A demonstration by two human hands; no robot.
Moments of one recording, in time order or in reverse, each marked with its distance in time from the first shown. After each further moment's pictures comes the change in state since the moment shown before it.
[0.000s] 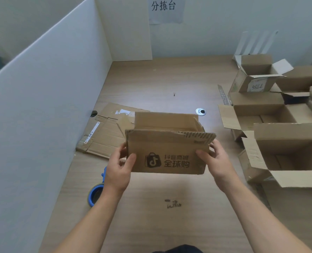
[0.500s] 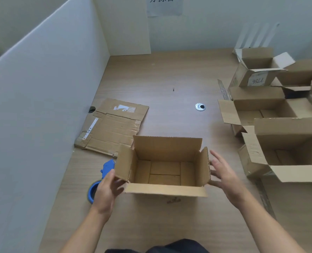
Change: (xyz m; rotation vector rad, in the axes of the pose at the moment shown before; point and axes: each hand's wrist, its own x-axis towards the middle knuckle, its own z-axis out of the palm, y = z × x) left_hand -0.031 -0.052 -0.036 -0.334 -0.038 -0.513; right_hand -0.036 0.029 -0.032 -0.165 -0.055 0.252
